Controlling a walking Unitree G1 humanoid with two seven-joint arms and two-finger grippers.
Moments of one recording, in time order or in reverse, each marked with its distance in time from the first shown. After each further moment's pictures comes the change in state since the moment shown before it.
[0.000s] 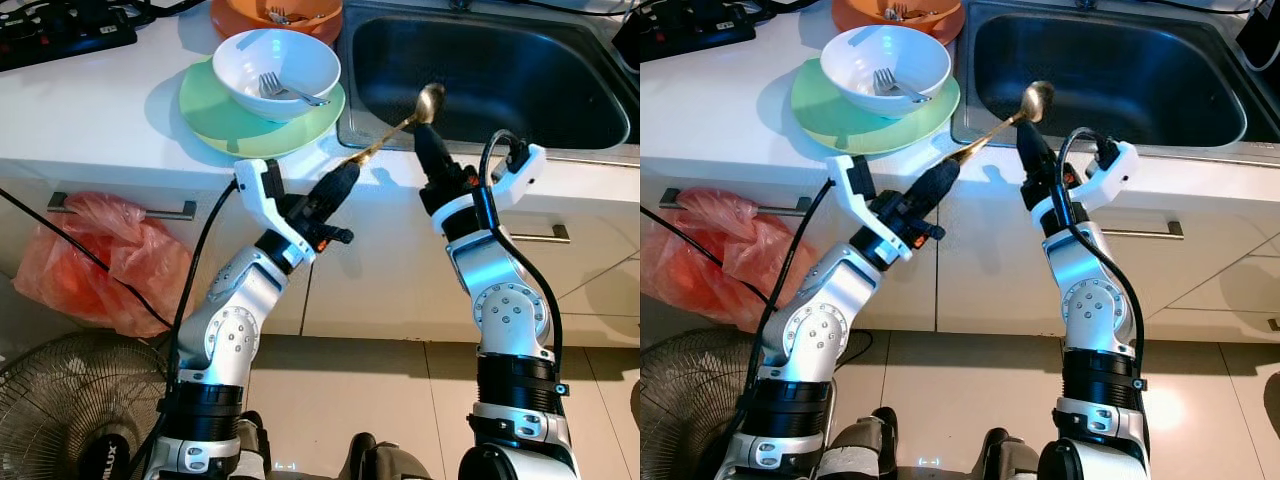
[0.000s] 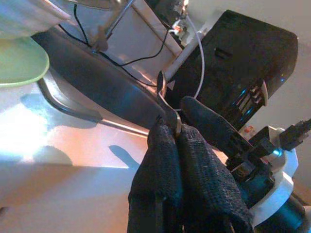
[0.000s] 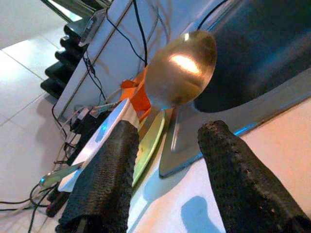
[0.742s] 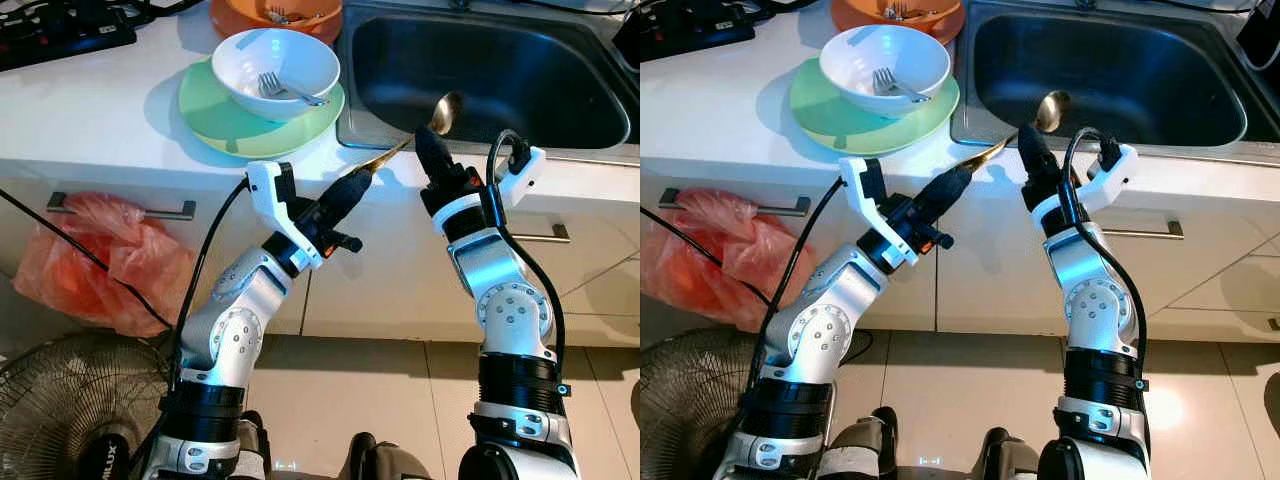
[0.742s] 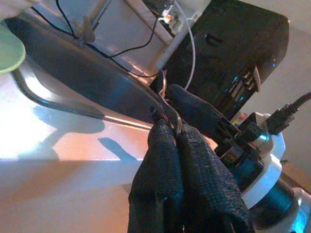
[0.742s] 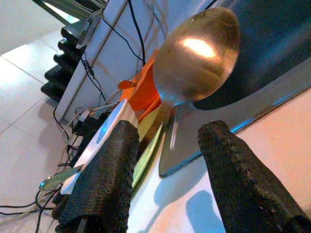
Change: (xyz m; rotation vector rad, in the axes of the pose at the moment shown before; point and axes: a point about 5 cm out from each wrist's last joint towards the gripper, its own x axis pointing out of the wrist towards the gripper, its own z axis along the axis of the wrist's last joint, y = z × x) left arm 0.002 -0.005 -0.005 0.029 0.045 -0.049; right arm 0.000 0.000 0.001 0.038 0.004 -0.008
